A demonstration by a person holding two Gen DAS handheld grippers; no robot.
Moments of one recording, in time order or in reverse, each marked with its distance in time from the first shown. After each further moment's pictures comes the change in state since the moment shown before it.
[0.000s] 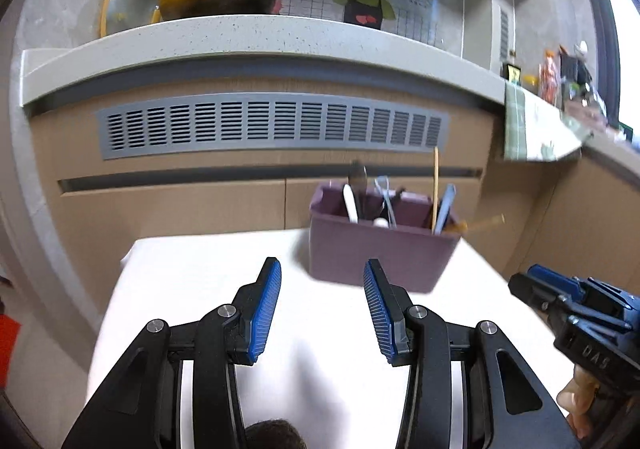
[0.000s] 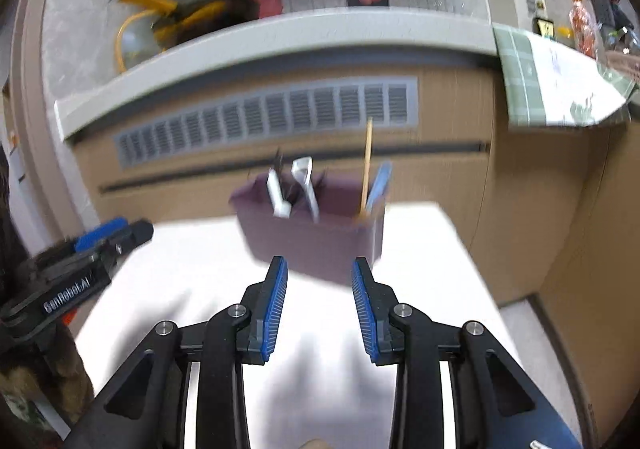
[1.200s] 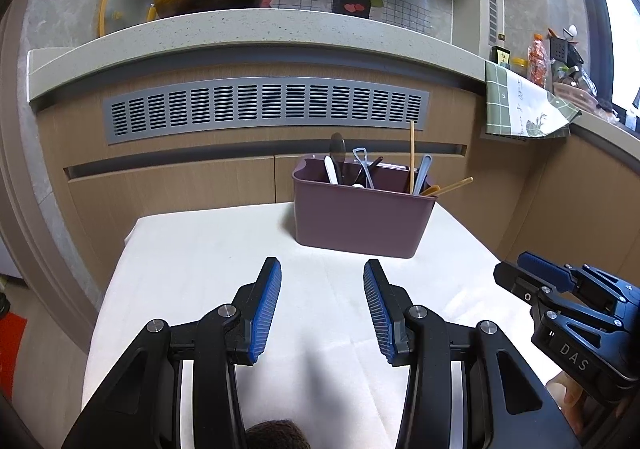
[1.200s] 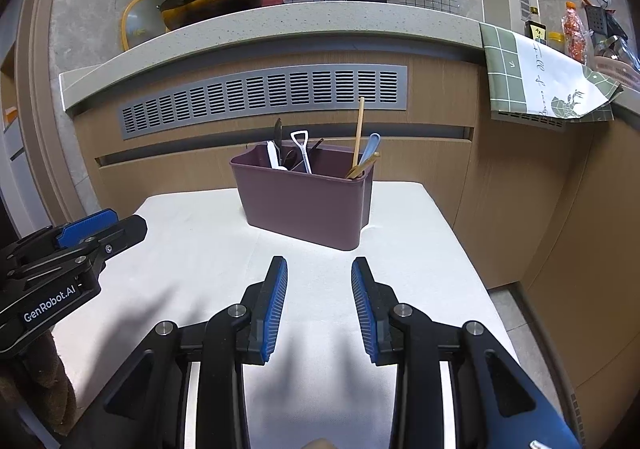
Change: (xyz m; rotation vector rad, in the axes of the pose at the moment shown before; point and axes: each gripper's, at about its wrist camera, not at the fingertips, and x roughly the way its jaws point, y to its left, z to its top) left arm -0.027 -0.020 -0.026 0.014 0.042 -0.013; right arm -0.023 0.008 -0.023 -0.040 -0.001 -0.062
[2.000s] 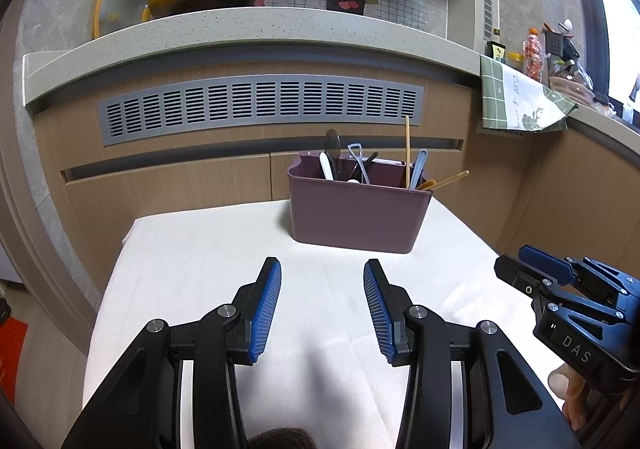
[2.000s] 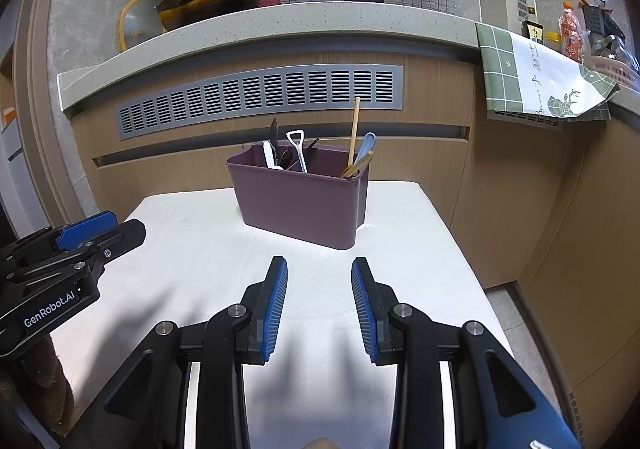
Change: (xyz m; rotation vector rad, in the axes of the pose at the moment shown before) left arm 0.002 -0.003 -0.003 0.018 0.007 -0.009; right arm -0.002 -0.004 0.000 0.004 0.002 -0.006
